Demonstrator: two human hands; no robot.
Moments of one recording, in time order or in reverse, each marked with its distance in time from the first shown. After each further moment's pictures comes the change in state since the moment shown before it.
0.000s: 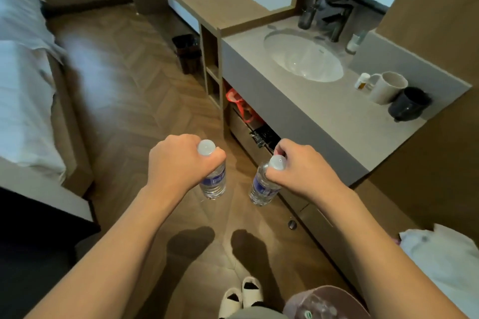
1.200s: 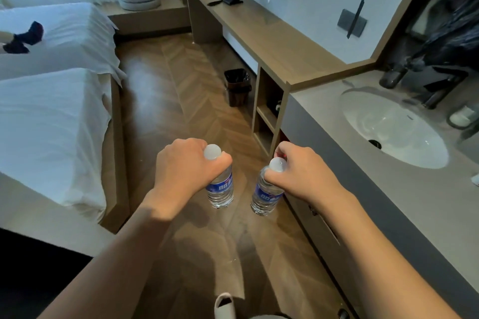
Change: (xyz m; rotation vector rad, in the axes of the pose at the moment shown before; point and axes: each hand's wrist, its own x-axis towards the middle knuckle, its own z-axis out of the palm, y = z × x) left_hand 0.250 -0.140 -0.023 0.022 0.091 -0.106; right_hand 0.274 -0.167 0.009 0.054 0.015 -0.218
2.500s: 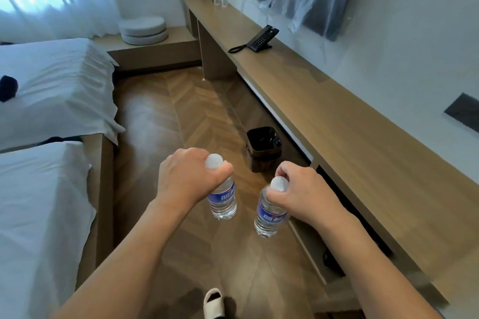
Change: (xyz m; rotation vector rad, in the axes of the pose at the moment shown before) left_hand 0.669 -0.164 0.093 -0.025 0.024 -0.006; right_hand 0.672 -0.119 0.025 -0.002 -0.018 0.040
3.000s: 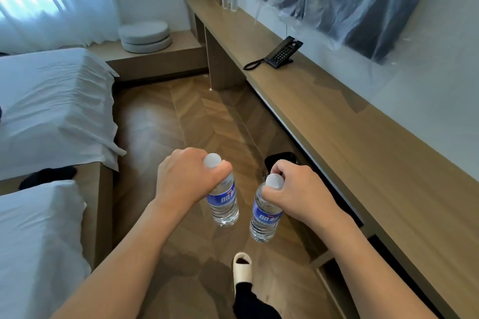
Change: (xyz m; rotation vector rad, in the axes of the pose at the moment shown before) left_hand 0.280 -0.088 0.043 -0.047 0.005 -0.032; right_hand 0.291 -0.080 0.023 0.039 0.021 -0.033
